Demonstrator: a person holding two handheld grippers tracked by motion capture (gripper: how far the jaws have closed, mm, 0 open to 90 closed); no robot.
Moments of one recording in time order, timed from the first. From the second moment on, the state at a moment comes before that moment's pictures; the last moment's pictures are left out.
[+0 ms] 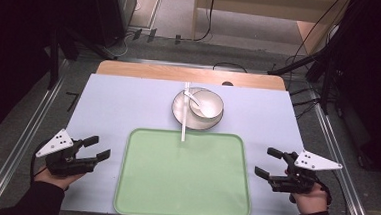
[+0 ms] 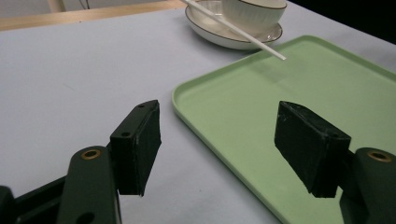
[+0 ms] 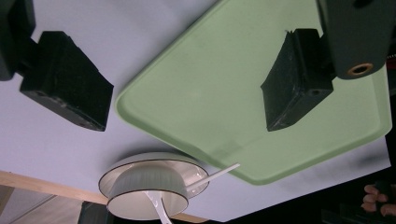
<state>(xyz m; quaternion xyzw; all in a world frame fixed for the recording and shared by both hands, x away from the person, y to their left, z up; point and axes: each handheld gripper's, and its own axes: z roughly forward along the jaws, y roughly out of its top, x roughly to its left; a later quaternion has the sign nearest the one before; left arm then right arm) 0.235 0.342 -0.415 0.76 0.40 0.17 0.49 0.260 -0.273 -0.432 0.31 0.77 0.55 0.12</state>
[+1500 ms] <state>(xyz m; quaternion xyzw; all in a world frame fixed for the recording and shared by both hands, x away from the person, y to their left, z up) 0.296 0.281 -0.379 0.76 0.49 0.07 0.42 0.261 -0.267 -0.437 0.31 0.78 0.53 0.10</state>
